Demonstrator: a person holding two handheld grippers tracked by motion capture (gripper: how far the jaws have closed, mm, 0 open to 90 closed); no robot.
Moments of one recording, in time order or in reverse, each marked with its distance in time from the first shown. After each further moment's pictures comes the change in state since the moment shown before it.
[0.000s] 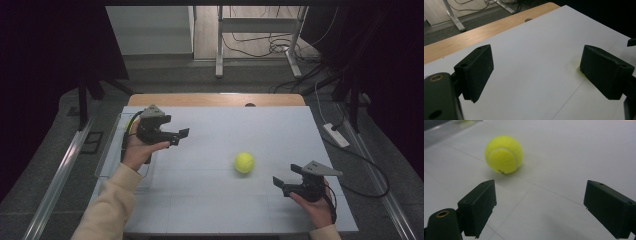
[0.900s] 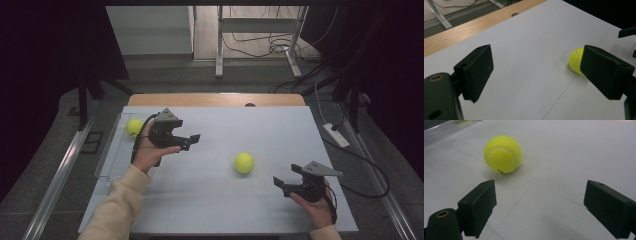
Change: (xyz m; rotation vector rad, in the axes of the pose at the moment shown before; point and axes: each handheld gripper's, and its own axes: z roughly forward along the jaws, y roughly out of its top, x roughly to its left) left arm -0.019 0.000 0.022 0.041 -0.055 0.035; right arm -0.001 -0.001 0.000 0.007 -0.012 -0.013
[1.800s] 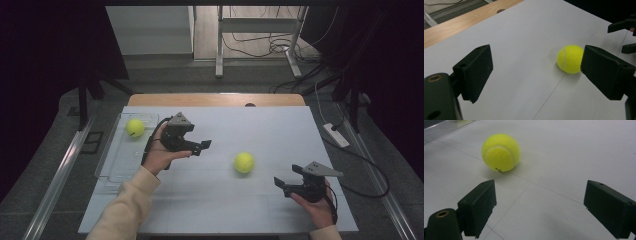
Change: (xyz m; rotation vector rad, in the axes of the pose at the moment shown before) left arm -0.022 0.003 0.023 0.031 -0.057 0.024; right arm -0.002 -0.002 -0.001 0.006 -0.006 0.003
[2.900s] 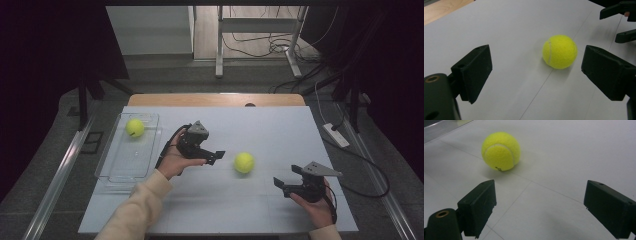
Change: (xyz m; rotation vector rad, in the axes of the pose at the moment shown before) left arm -0.027 -0.002 0.037 0.077 -0.058 0.046; right arm 0.000 -0.001 0.002 0.005 0.003 0.001
